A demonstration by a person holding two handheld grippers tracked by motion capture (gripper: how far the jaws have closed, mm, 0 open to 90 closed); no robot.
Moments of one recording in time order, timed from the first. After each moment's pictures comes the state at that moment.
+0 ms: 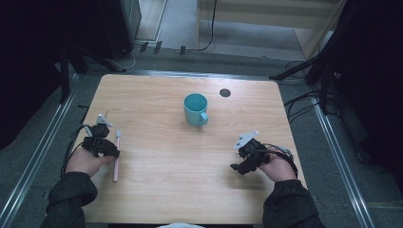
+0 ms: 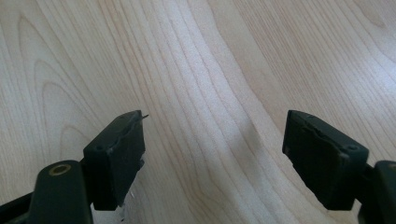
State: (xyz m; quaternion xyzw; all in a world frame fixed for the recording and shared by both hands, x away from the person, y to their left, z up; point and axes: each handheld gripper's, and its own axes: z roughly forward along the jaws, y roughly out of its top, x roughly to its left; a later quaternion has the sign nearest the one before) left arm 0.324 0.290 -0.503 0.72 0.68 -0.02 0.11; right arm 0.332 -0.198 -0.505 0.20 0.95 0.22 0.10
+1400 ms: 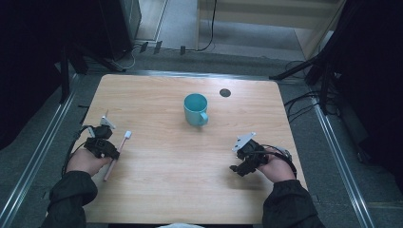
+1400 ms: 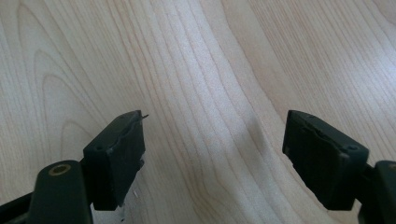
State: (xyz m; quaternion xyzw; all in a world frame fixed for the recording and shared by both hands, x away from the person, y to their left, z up) left arm 0.325 0.287 -0.509 0.74 0.66 -0.02 0.11; right arm 0.330 -0.193 -0.509 0.18 0.96 0.21 0.10
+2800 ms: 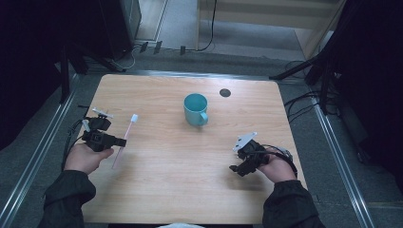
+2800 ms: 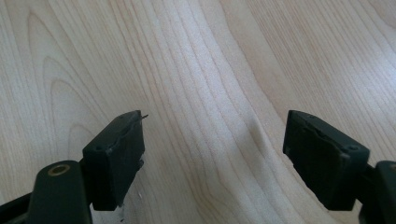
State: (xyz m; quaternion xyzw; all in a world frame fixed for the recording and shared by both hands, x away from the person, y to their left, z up) left arm 0.317 0.279 -0.463 0.75 0.60 0.00 0.27; right arm 0.330 -0.195 -0.507 0.19 0.95 0.22 0.09
